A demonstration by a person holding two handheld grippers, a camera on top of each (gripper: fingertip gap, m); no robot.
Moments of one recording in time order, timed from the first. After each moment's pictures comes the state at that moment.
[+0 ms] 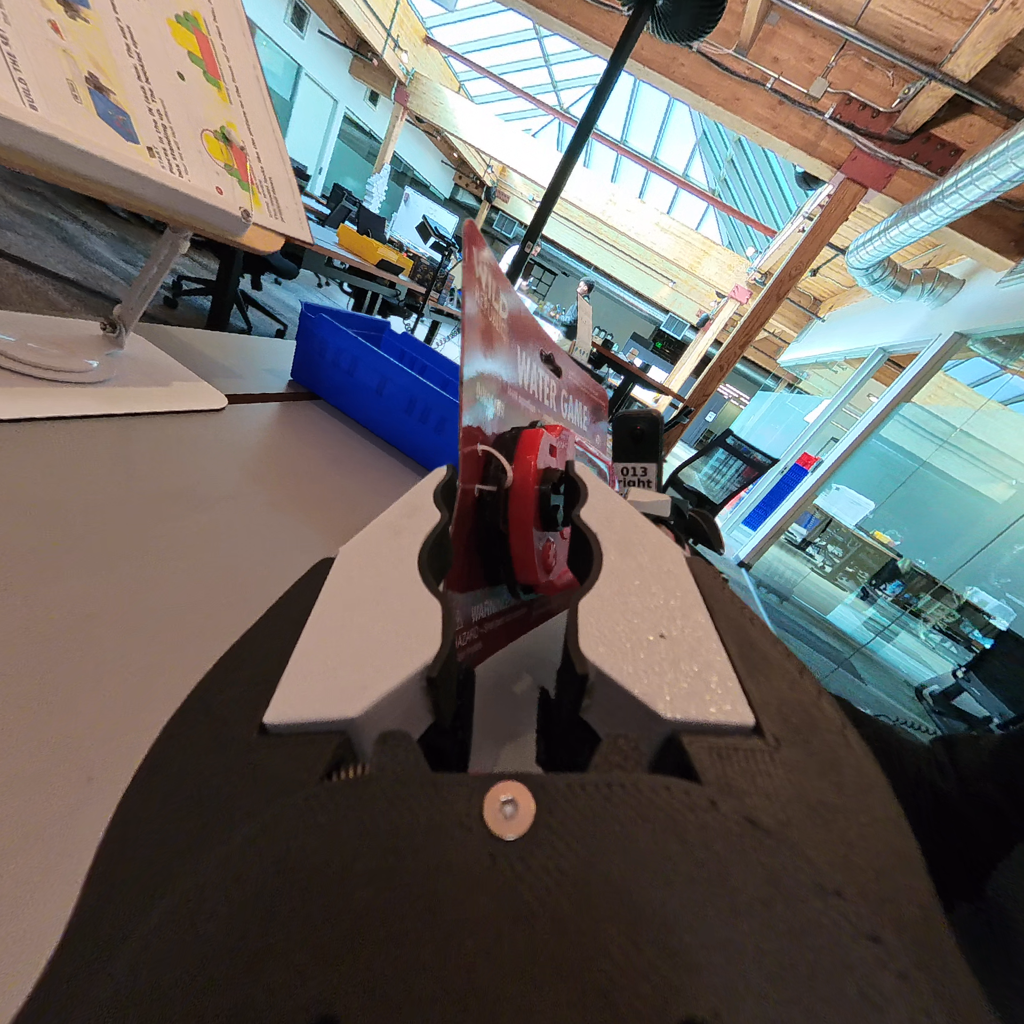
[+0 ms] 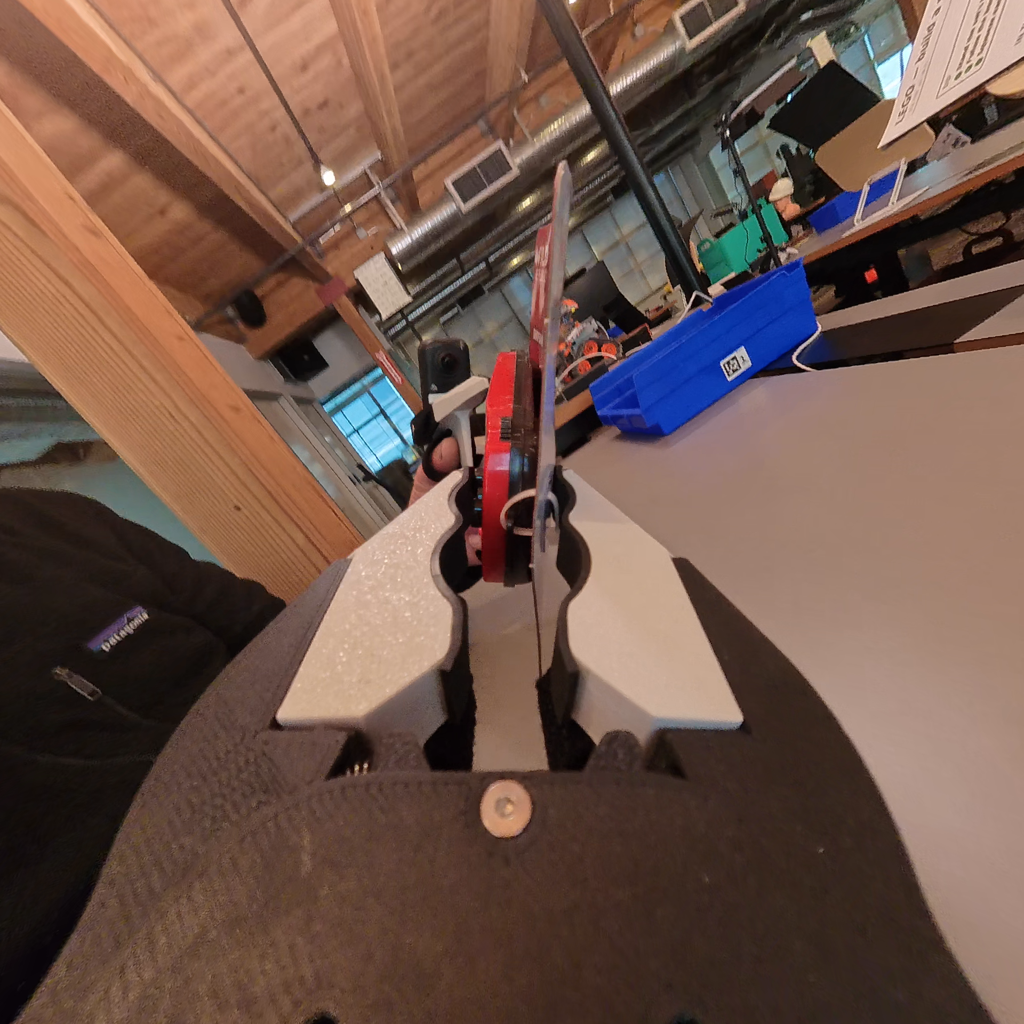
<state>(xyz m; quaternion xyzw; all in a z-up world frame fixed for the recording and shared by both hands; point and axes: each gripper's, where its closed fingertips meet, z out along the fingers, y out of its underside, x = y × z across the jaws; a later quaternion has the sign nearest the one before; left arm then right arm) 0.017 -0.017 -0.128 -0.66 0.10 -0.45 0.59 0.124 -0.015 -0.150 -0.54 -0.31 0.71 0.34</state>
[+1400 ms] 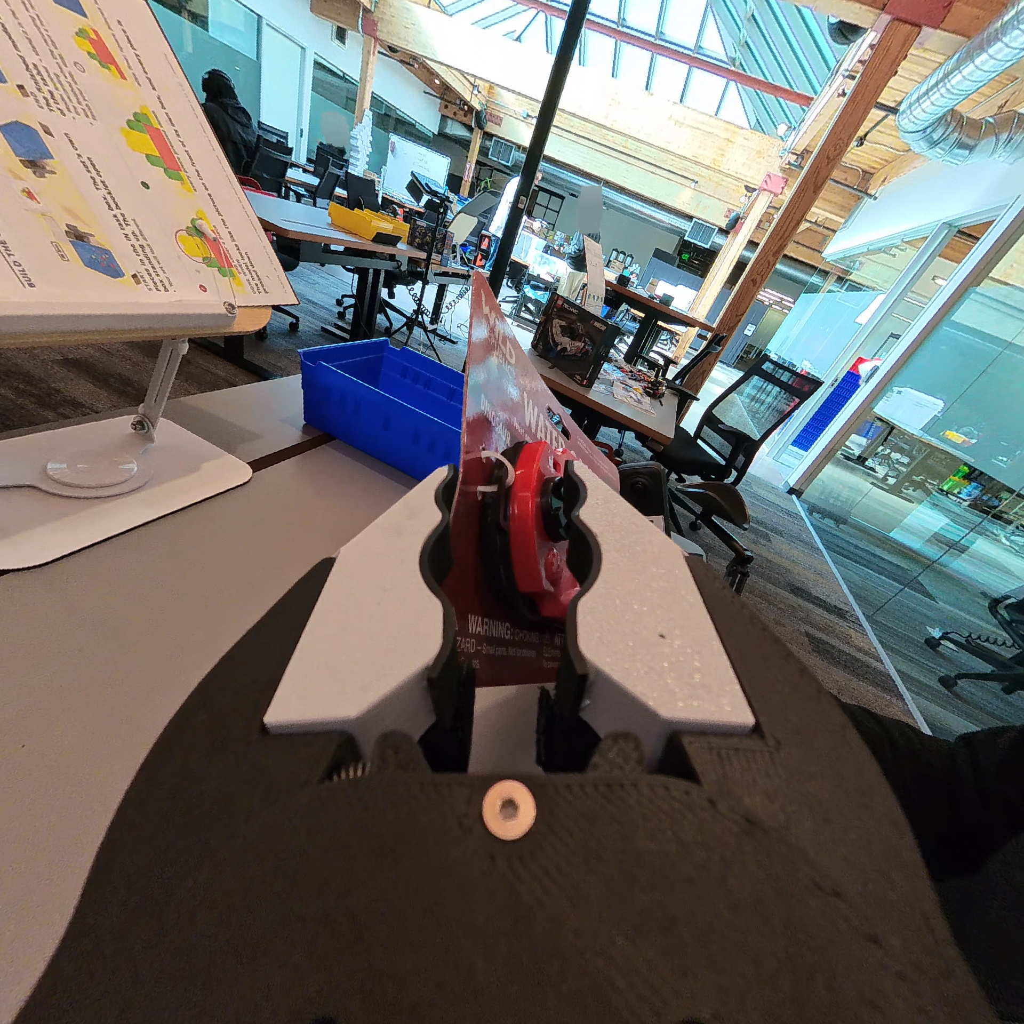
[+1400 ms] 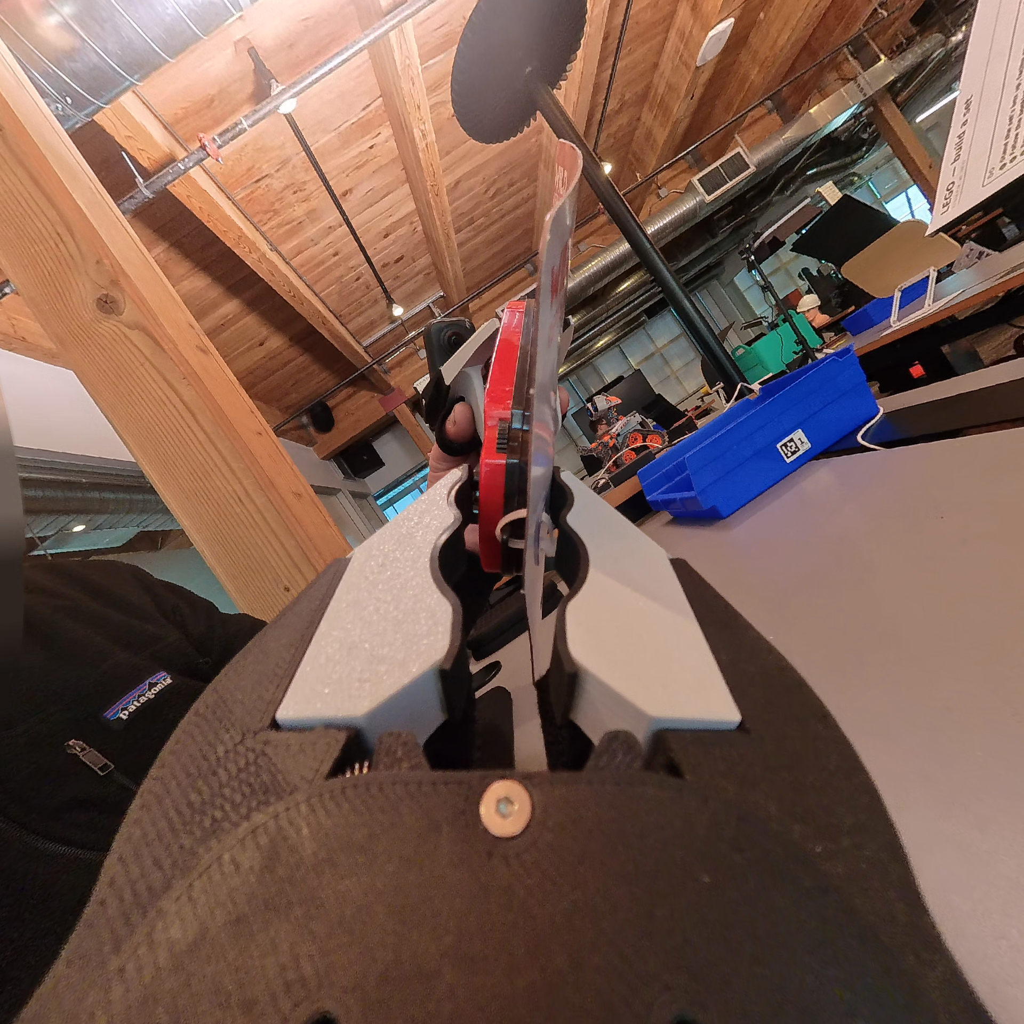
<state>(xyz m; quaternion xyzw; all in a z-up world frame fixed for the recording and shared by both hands) 0.023 0.000 -0.058 -0.69 0.18 -0.40 0.58 0.110 -0.031 -0.122 -0.47 -0.23 0.77 0.36</state>
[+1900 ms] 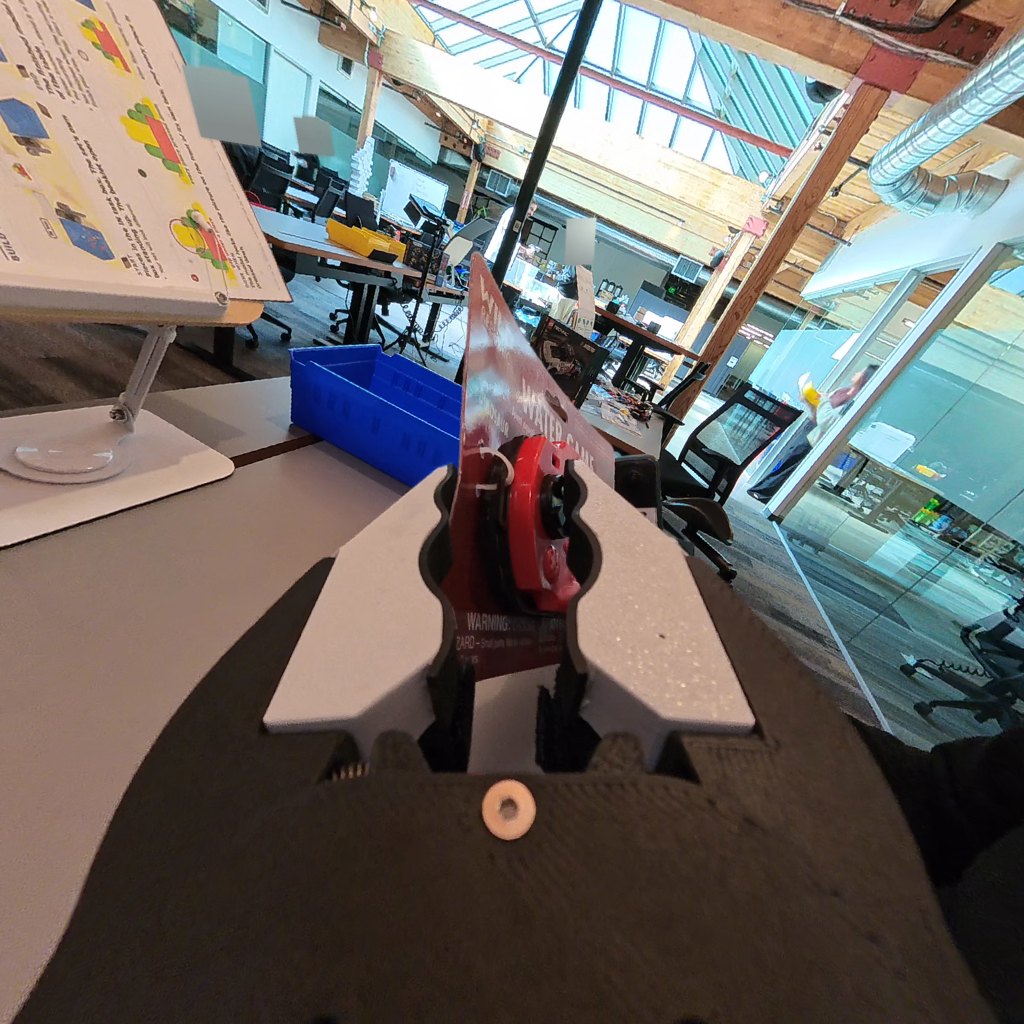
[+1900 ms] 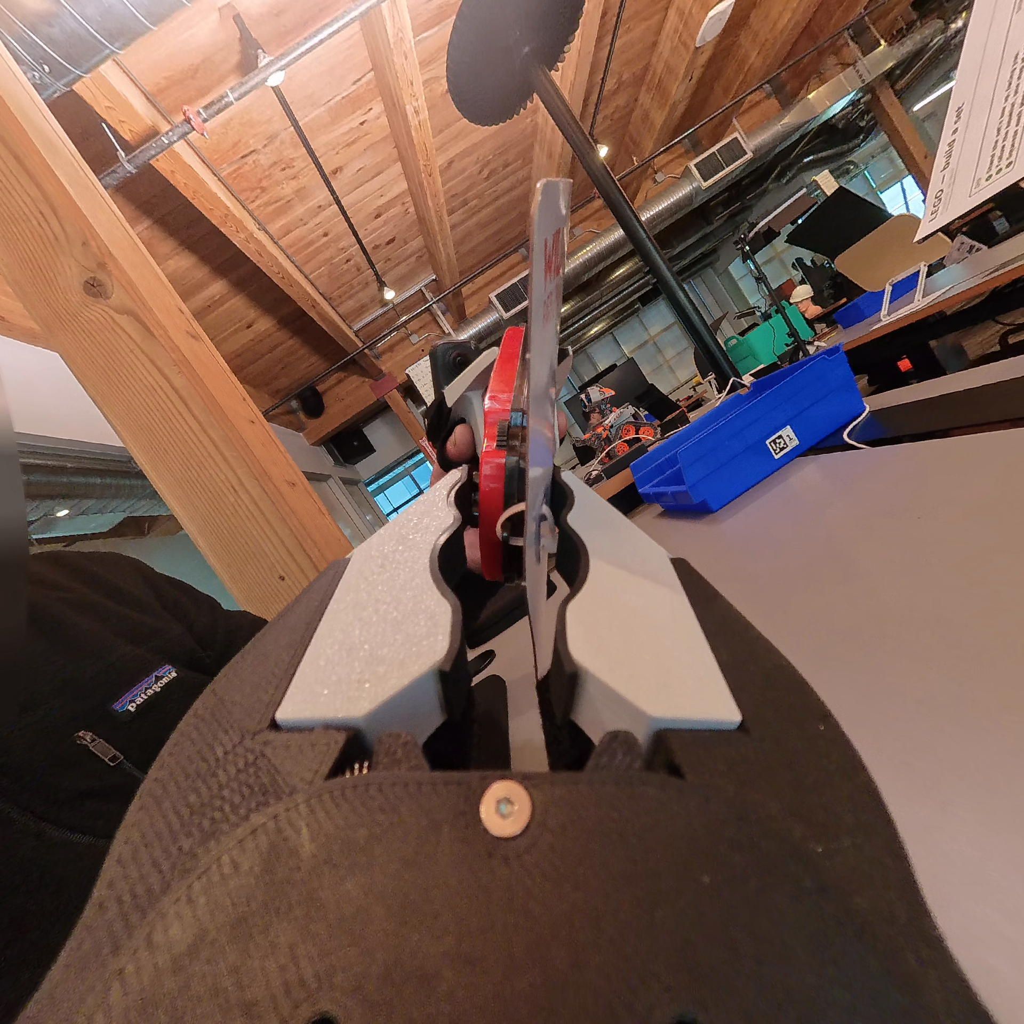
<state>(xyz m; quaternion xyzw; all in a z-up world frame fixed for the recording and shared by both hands) 0.024 -0.007 -0.067 -0.67 0.15 -0.42 0.59 0.119 -0.028 -0.118 -0.48 -0.24 0.76 0.37</state>
